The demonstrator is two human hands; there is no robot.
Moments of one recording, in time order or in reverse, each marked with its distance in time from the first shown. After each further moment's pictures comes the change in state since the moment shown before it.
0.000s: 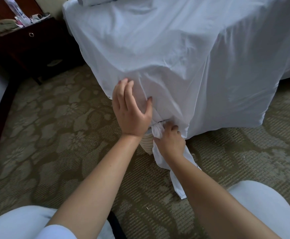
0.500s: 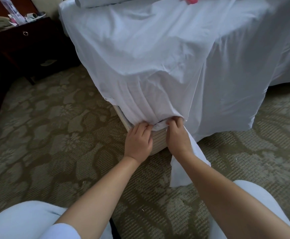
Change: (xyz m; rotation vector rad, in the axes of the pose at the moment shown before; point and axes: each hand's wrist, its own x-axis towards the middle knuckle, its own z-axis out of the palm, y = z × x) left_hand -0.088 -0.014 -0.003 0.006 -0.510 0.143; right_hand 0.012 0.025 -0.025 0.249 0.412 -0.393
